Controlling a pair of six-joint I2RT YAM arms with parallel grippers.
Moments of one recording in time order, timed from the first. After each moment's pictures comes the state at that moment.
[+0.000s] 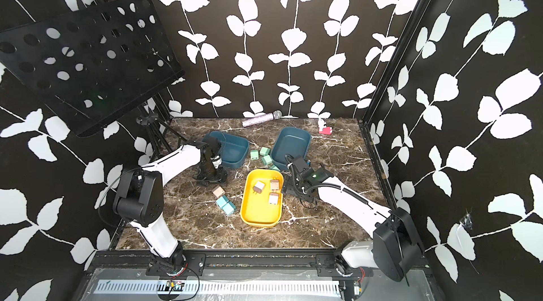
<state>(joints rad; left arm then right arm) -0.33 1.76 1.25 -1.07 0.11 -0.23 0.66 1.33 0.93 -0.75 0.02 0.89</state>
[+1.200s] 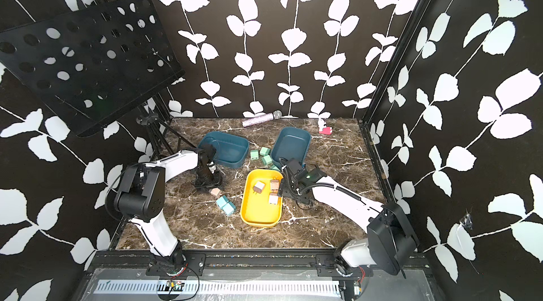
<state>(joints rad) -0.24 1.80 1.12 -0.92 0.15 -0.36 0.71 1.38 0.94 -0.75 0.03 0.91</state>
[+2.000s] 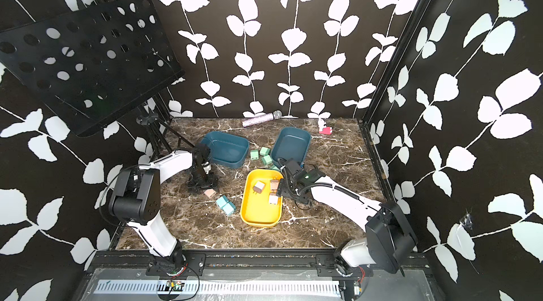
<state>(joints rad) -0.20 1.76 1.12 -0.97 0.11 -0.23 0.72 1.40 0.94 -0.72 0.03 0.91</state>
